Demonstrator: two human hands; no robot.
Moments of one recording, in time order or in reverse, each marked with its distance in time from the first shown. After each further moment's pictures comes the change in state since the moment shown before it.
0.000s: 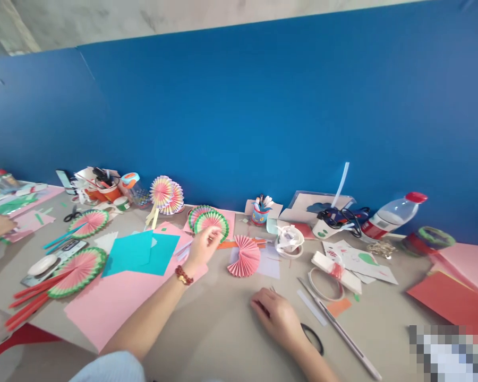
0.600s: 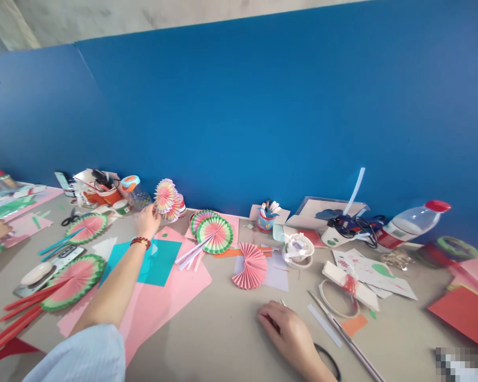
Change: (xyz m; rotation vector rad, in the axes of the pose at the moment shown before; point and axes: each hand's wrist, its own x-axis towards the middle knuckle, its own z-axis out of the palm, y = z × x) left_hand 0.086 -0.176 -0.143 0.483 0.356 -0.341; right_hand 0.005 0.003 0.001 0.064 -0.024 0.071
